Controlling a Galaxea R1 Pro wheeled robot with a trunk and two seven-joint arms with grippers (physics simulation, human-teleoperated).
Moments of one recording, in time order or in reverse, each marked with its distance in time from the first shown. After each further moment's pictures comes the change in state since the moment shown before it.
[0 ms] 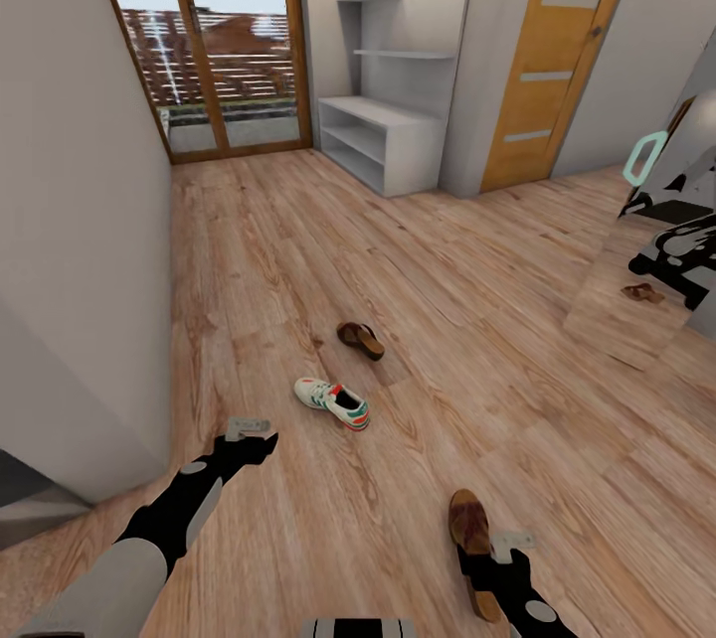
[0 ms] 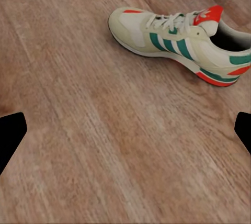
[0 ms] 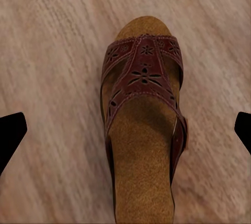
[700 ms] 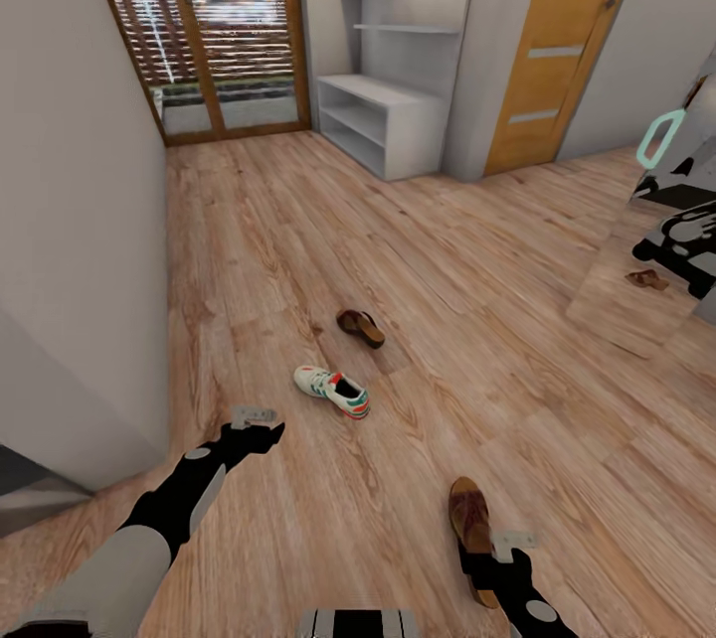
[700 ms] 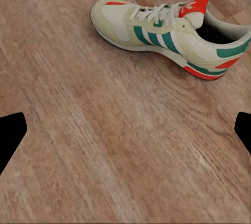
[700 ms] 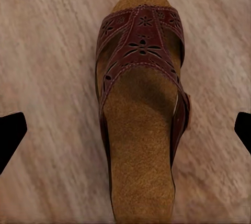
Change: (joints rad) left arm -0.027 -0.002 -0.022 -0.029 0.001 0.038 -0.042; right arm 0.000 -0.001 -0.002 -0.002 -0.002 -0.002 -0.008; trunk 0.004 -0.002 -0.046
